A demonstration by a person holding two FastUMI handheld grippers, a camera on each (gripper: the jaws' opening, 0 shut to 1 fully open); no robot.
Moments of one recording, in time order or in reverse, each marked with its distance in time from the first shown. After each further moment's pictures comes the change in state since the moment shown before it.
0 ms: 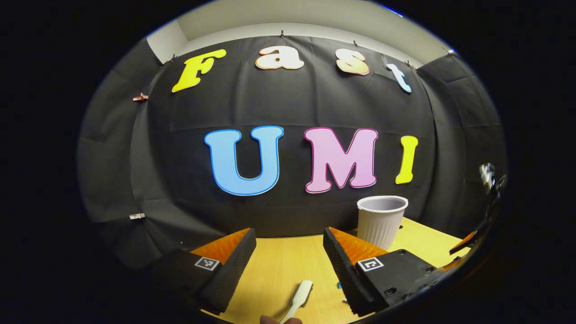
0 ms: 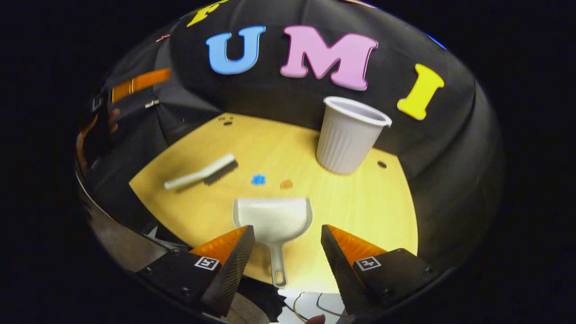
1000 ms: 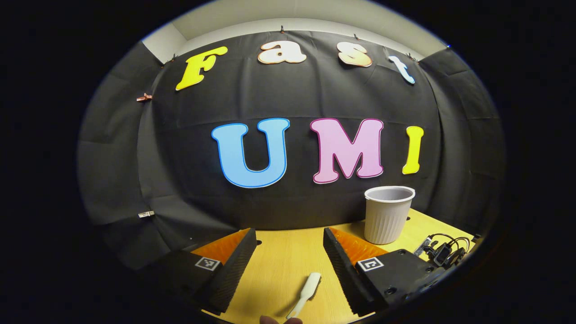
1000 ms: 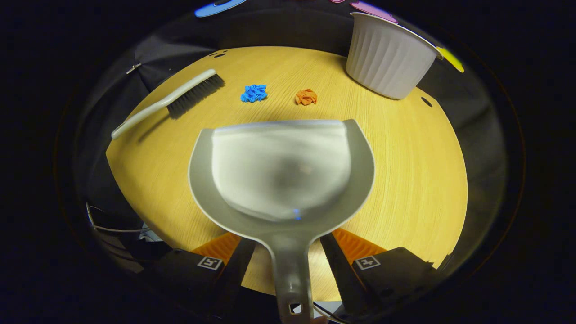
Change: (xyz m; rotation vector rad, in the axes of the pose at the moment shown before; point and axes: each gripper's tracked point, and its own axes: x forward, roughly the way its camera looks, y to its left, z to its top) left arm -0.011 0.013 -0.012 0.024 0.043 0.053; right arm 0.143 0.031 -0.098 0.010 0.350 0.081
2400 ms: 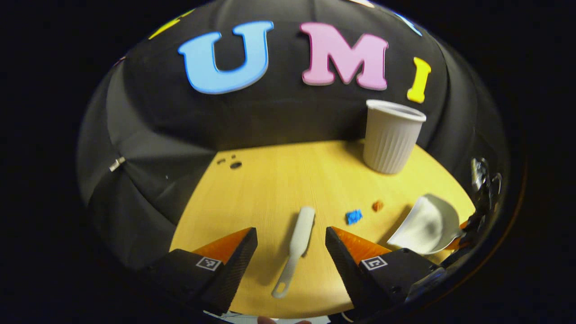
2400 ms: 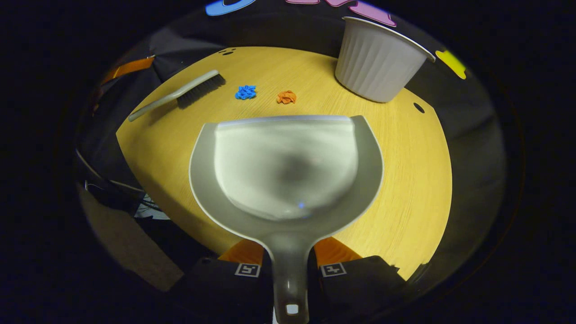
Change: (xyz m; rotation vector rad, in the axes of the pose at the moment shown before) left arm 0.050 -0.032 -0.214 0.022 0.671 -0.122; right arm -0.060 -0.072 -0.027 -0.090 0.000 0.000
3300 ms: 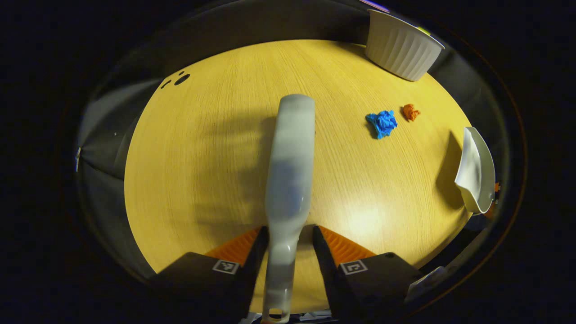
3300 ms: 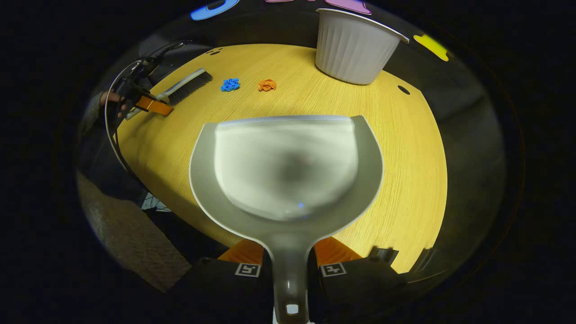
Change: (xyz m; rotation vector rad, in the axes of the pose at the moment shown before) left arm 0.106 -0.009 -0.117 0.097 0.523 -0.100; right arm -0.011 -0.017 -0.028 0.052 0.030 -0.018
